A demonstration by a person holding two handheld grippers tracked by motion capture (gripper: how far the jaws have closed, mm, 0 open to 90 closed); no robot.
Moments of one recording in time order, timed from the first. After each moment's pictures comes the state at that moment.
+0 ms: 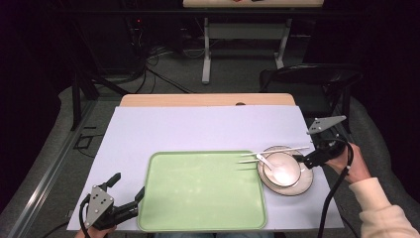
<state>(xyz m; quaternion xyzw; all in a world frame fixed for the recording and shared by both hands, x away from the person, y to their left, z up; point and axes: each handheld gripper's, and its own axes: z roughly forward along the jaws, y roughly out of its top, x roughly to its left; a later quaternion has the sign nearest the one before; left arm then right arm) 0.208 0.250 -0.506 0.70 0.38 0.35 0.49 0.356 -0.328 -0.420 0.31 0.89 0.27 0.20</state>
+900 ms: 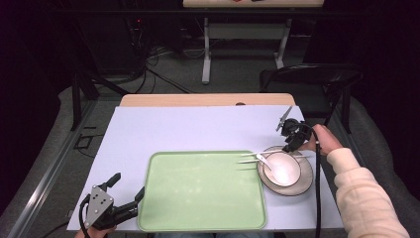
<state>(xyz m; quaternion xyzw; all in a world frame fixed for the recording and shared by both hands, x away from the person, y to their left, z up) 0.208 0.250 -0.506 0.70 0.38 0.35 0.49 0.451 -0.291 -0.481 0.24 0.96 0.08 0.09</state>
